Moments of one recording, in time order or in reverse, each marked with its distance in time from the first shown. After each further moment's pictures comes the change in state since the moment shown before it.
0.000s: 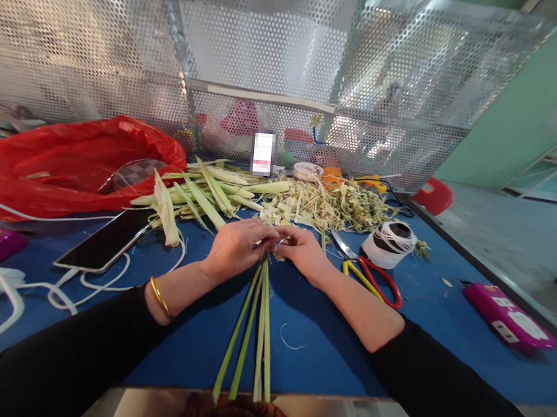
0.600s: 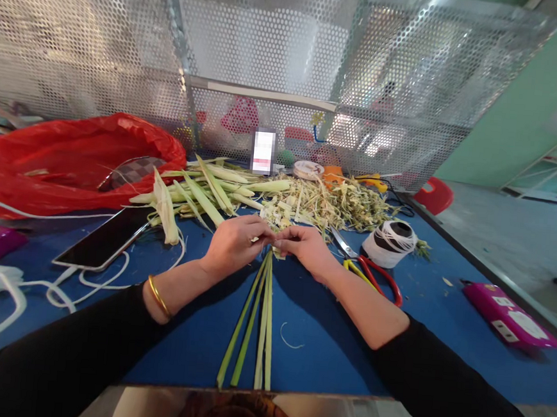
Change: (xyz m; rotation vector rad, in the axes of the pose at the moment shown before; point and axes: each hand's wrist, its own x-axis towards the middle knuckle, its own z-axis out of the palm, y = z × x) left_hand -0.001 -0.005 0.002 -0.079 0.070 -0.020; right_hand 0.003 0.004 -0.011 -0.107 0.048 0.053
